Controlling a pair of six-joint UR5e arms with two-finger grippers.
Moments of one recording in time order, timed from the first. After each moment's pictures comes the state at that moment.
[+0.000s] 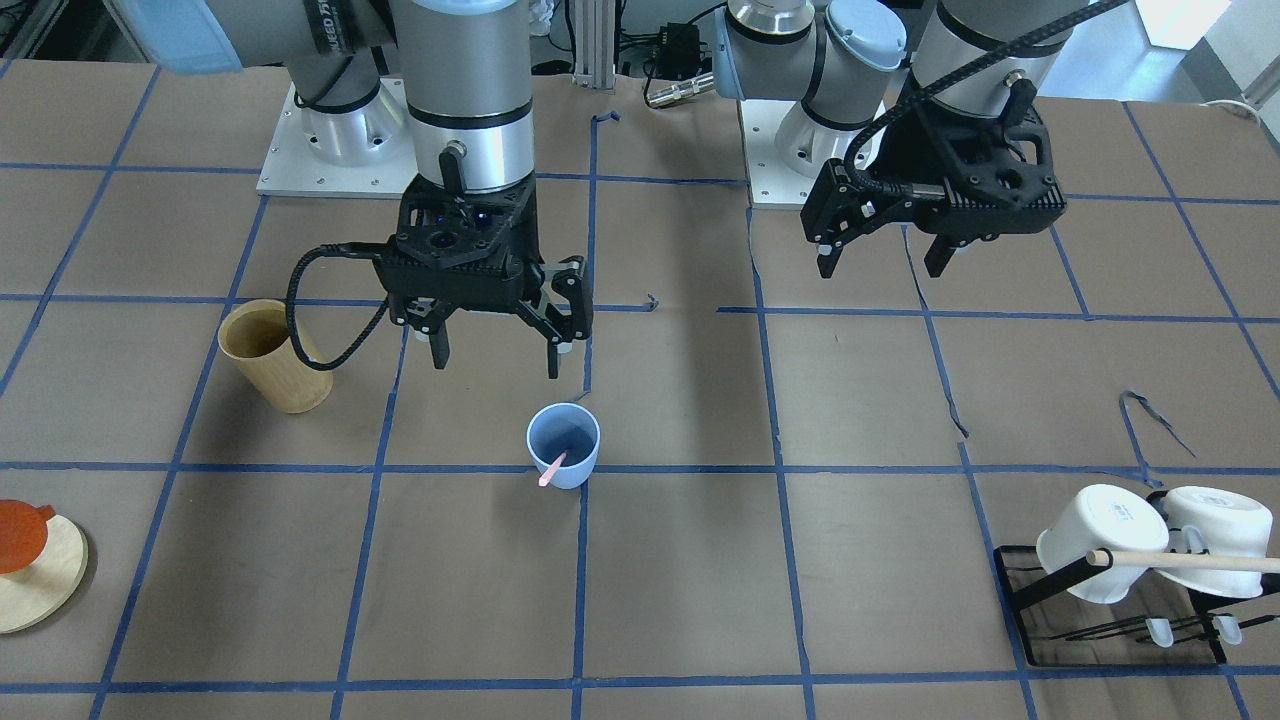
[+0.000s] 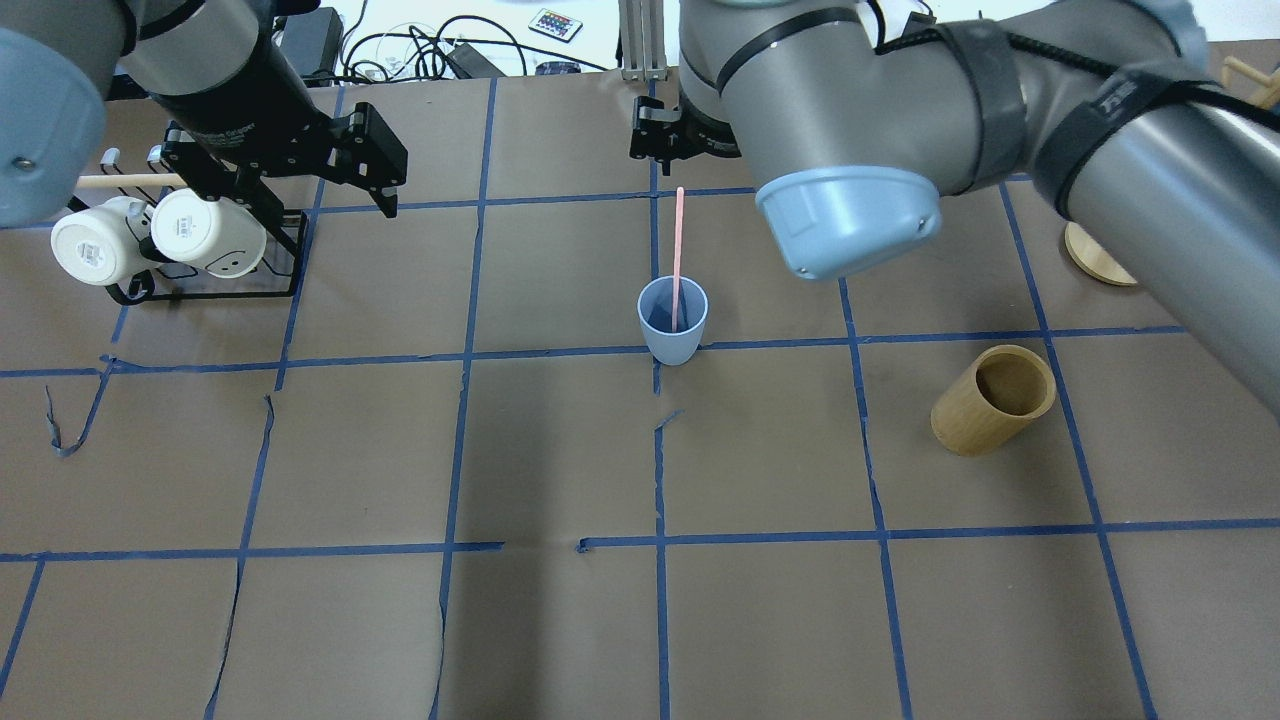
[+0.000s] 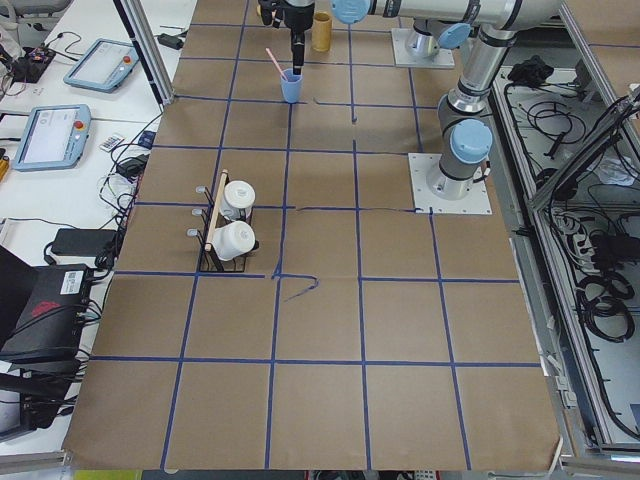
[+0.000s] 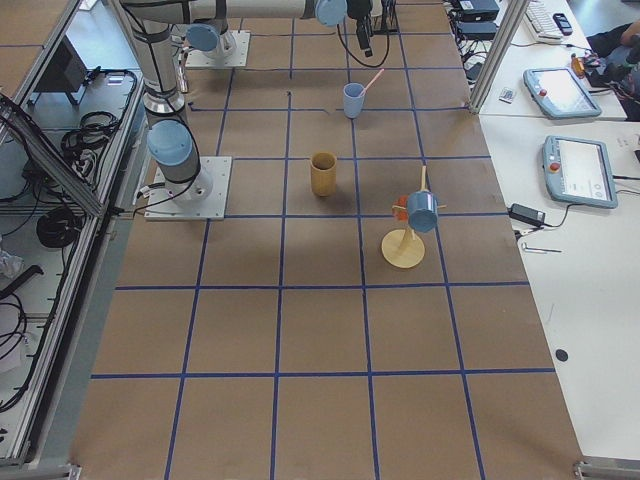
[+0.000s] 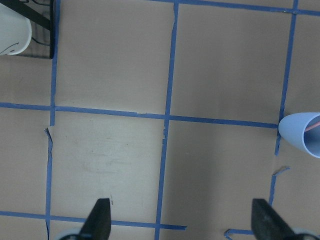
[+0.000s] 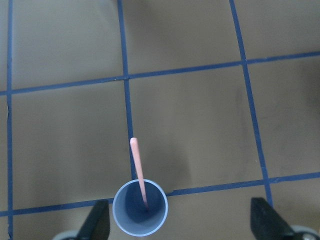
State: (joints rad) left arm -1.57 -1.57 -1.53 -1.53 1.57 -0.01; right arm 1.87 -1.39 1.52 -1.99 -1.67 0.40
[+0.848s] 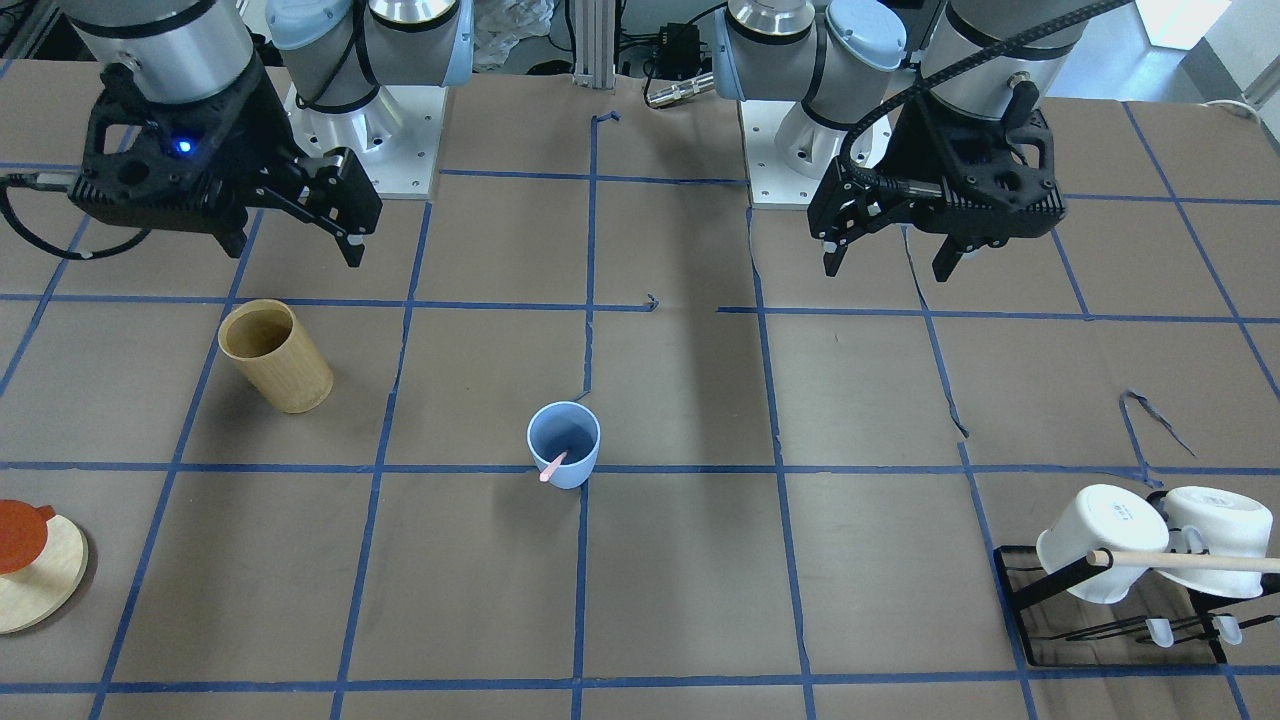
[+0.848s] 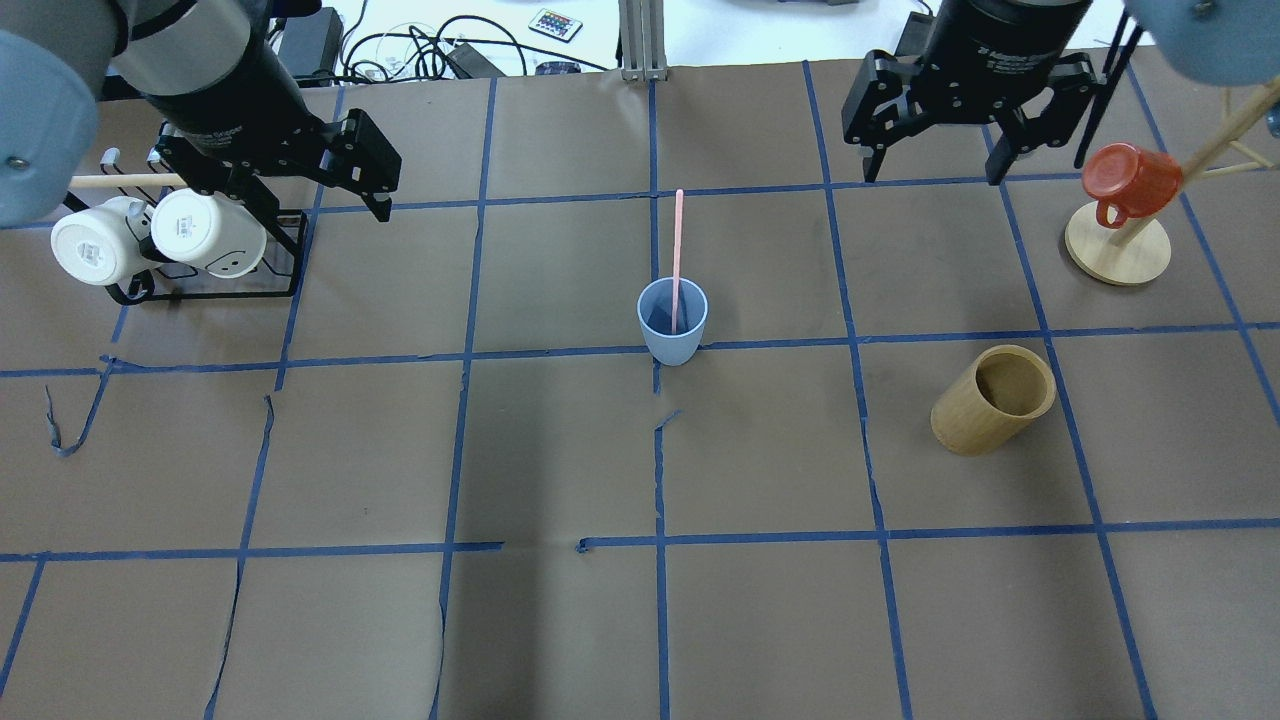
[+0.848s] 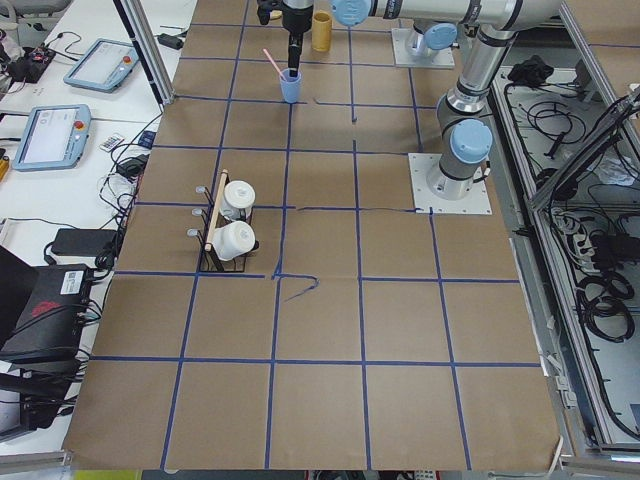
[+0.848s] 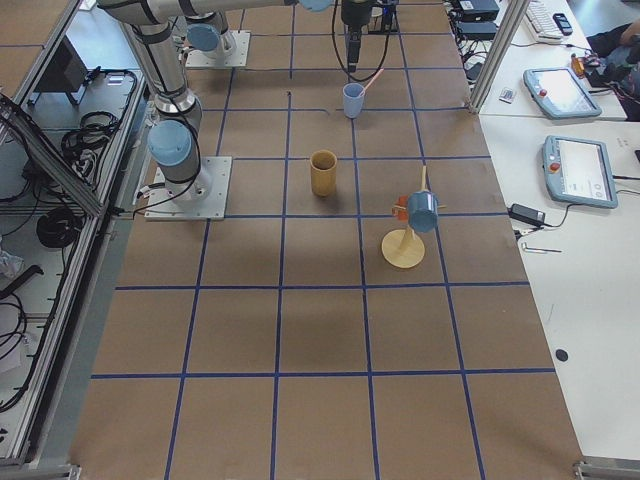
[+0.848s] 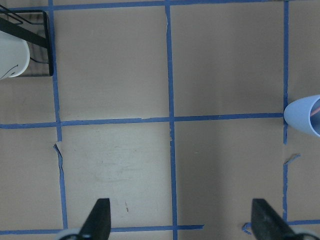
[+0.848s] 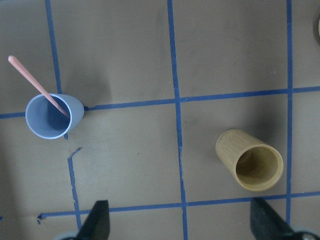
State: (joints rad) left arm -1.56 -1.57 -1.54 -1.53 1.57 0.04; right arm 1.60 -1.52 1.42 -1.45 -1.57 0.09
